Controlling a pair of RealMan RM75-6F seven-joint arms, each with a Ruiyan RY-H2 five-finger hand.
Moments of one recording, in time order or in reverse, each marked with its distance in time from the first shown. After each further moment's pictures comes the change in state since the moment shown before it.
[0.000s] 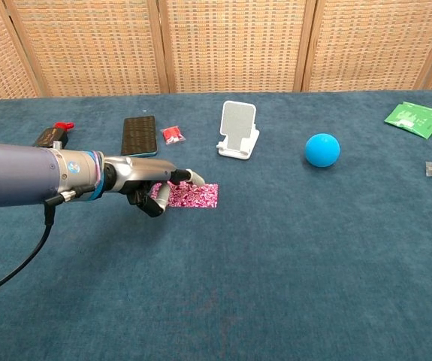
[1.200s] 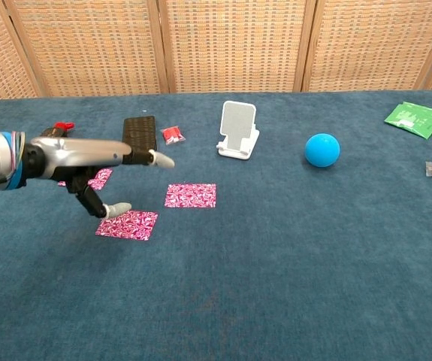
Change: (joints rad) left arm 0.142 0.241 0.059 -0.217 0.399 0.119 -0.194; right arm 0.014 -0.005 -0.013 -0.018 -0.013 -0.024 -0.015
